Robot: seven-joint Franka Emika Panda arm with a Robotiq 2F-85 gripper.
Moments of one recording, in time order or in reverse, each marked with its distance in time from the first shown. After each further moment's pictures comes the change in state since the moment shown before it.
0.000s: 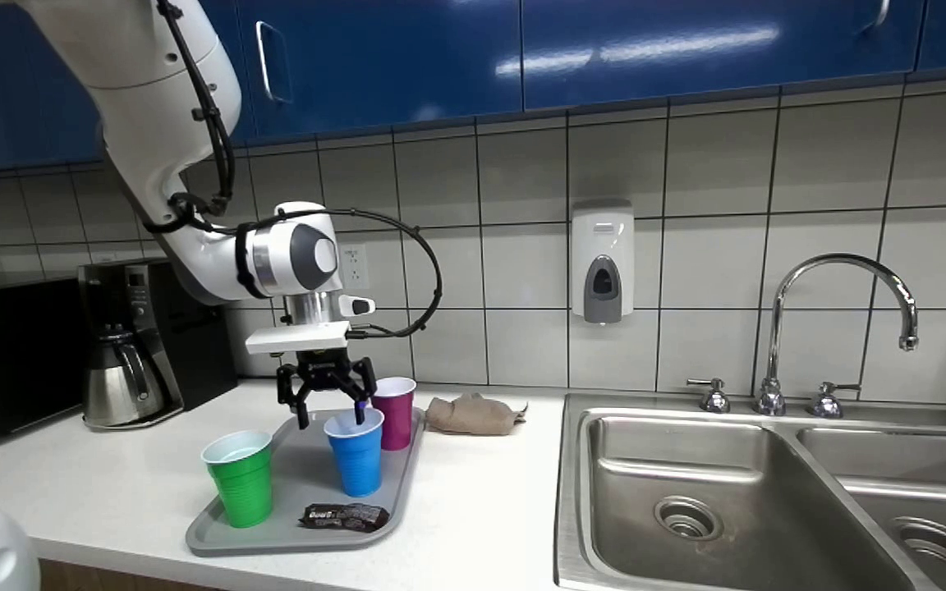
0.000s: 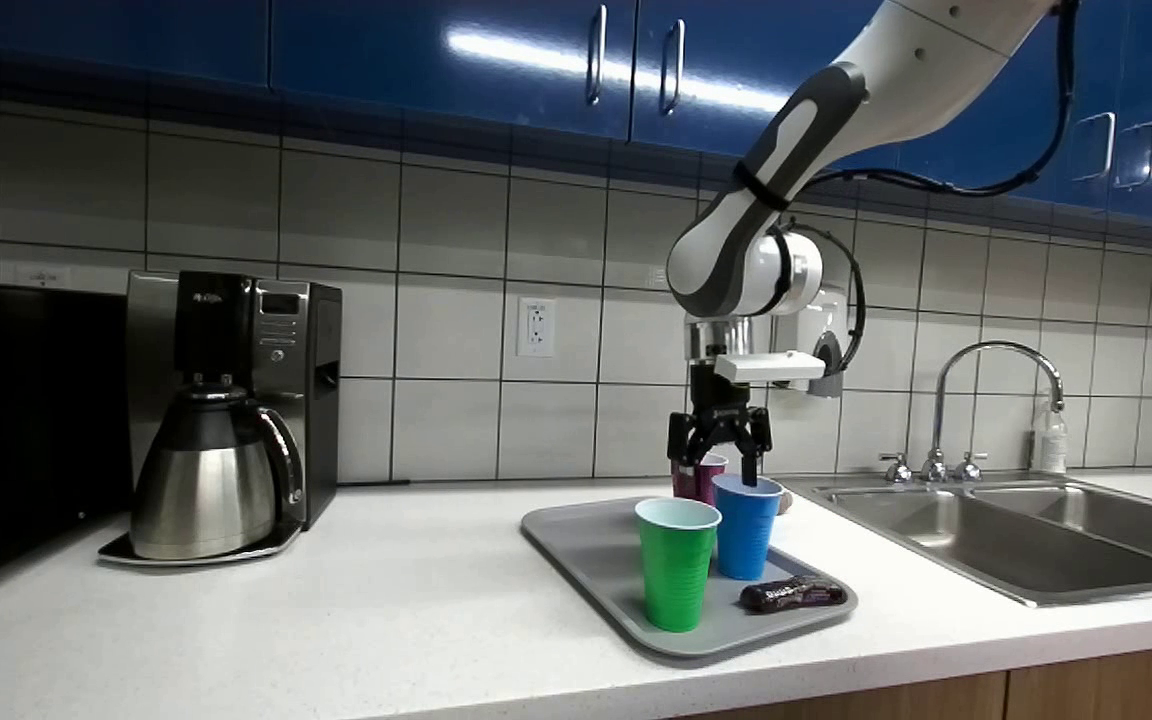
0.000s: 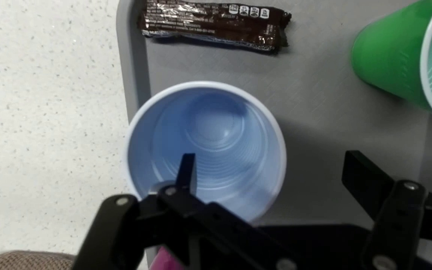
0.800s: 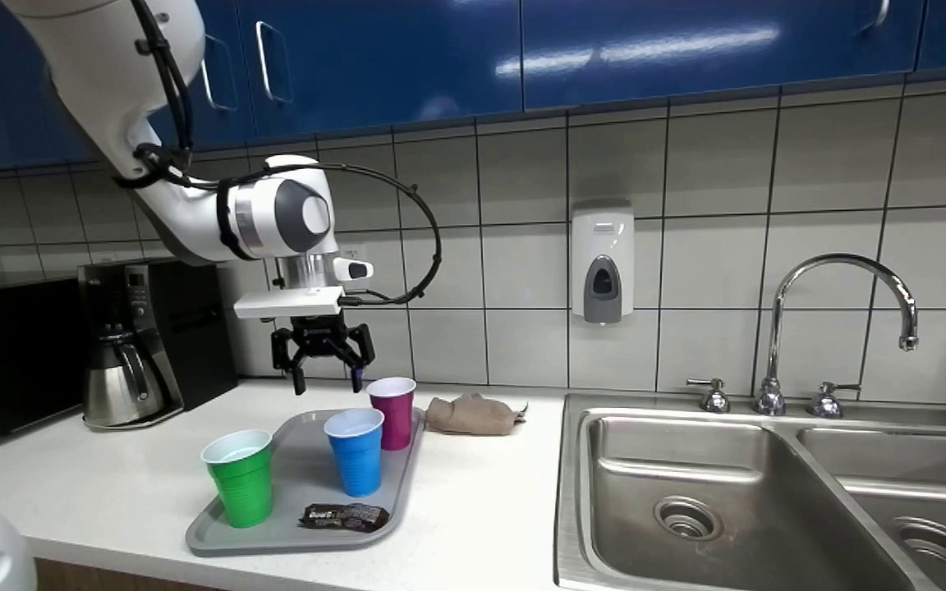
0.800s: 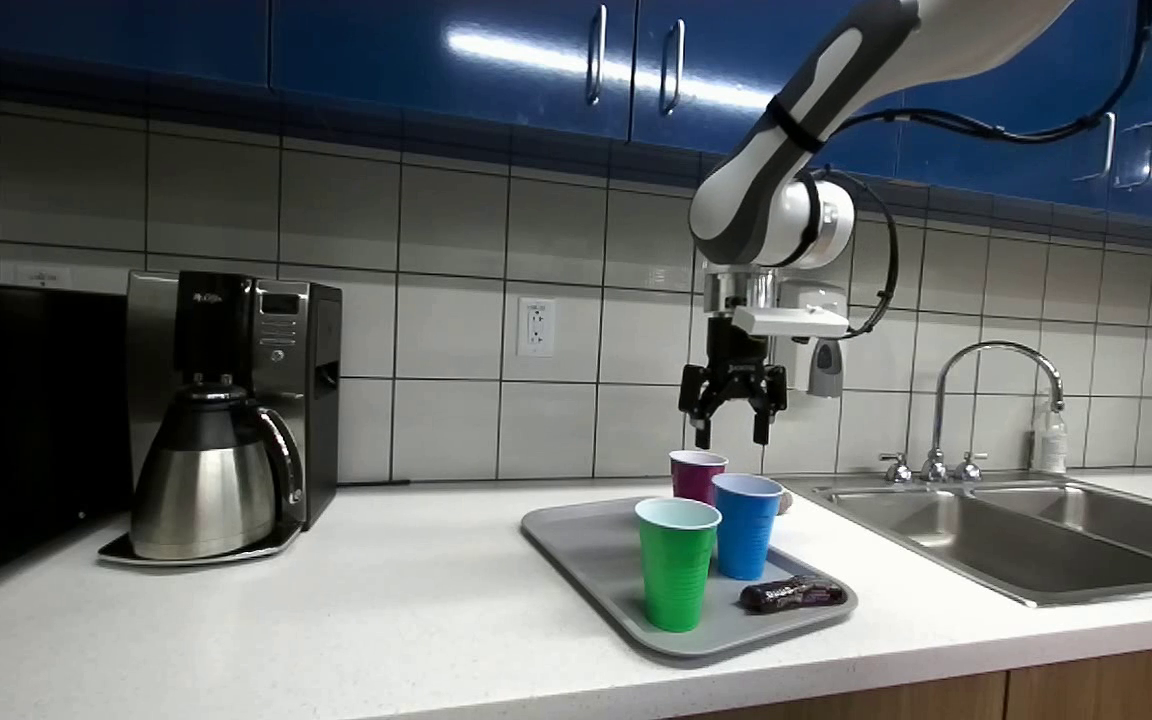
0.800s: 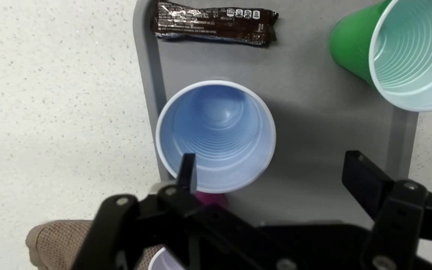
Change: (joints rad) arm -0.015 -0.164 -0.004 -0.068 0.042 -0.010 -0.004
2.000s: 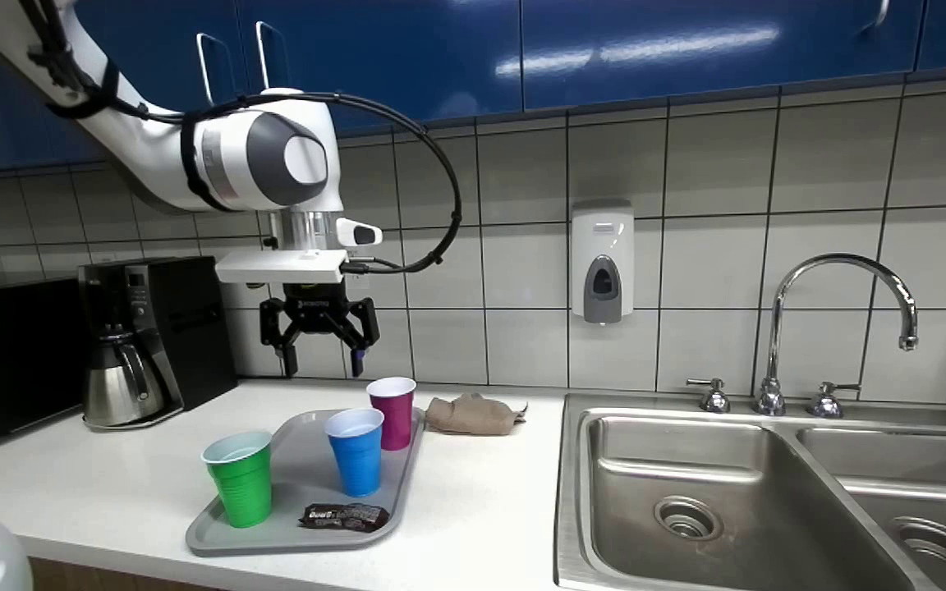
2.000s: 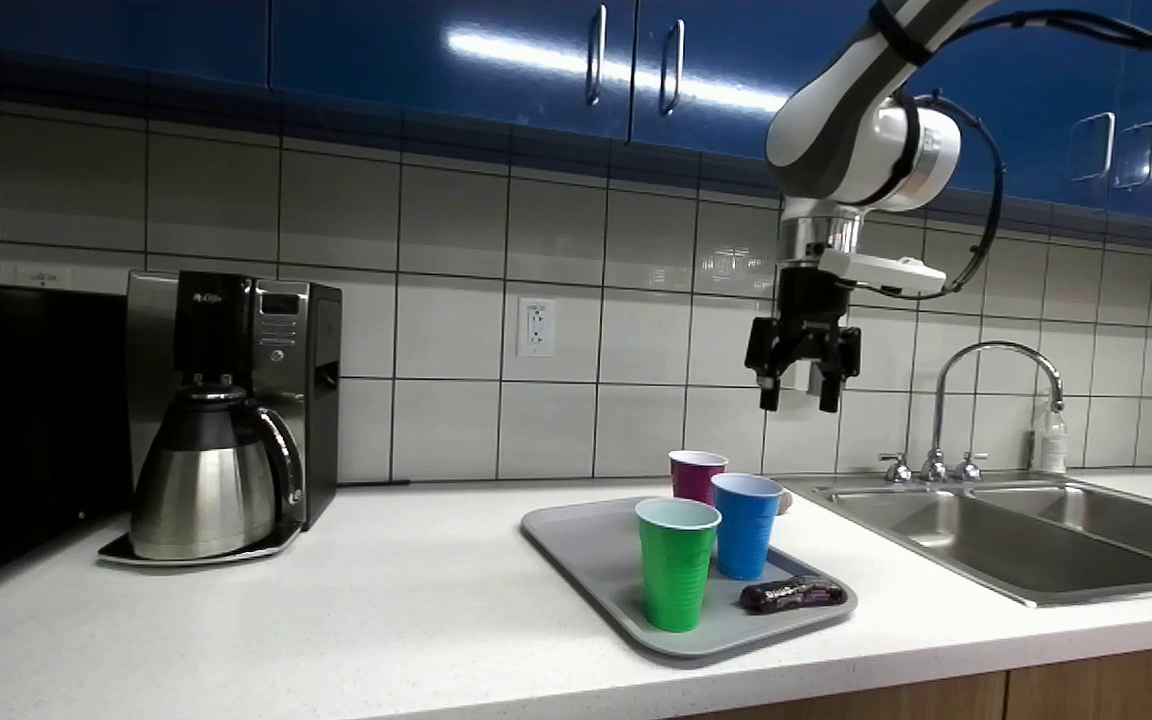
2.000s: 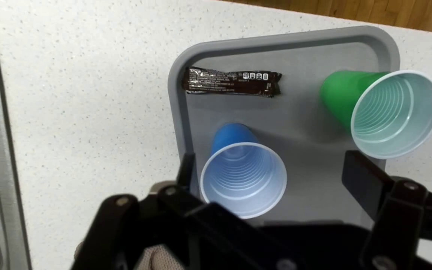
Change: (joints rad) arm -0.017 -0.310 -0.077 -0.195 0.071 -0.095 -0.130
